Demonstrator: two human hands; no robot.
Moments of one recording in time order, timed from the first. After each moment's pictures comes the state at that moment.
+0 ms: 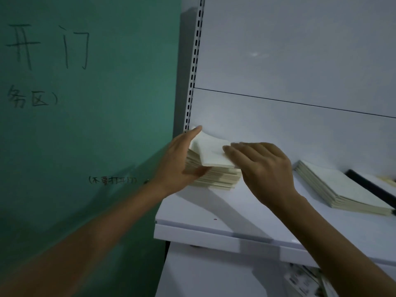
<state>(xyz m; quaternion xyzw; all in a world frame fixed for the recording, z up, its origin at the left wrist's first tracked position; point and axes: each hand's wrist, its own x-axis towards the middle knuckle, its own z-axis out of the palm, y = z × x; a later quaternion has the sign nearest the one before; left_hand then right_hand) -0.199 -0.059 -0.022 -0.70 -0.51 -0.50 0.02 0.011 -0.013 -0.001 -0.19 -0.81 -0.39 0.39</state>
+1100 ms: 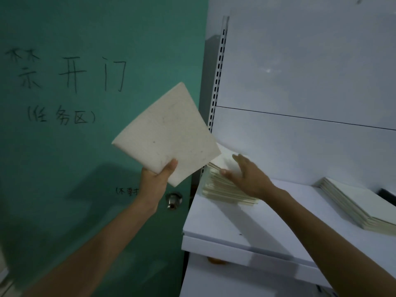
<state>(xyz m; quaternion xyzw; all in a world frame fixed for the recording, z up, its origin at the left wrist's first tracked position) -0.257 -0.100 -0.029 -0.40 -0.41 -0.79 -0.21 -0.056 0.019 0.001 -0.42 -0.88 0.04 0.22</state>
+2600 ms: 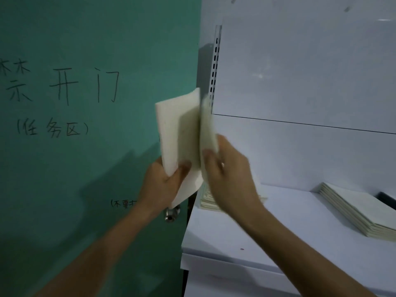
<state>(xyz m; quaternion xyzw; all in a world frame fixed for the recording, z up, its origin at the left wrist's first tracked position) -0.243 -0.108 0.011 -0.53 -0.50 -0.68 -0.05 -0.100 -0.098 0.050 -0.24 -0.79 0.13 0.55</state>
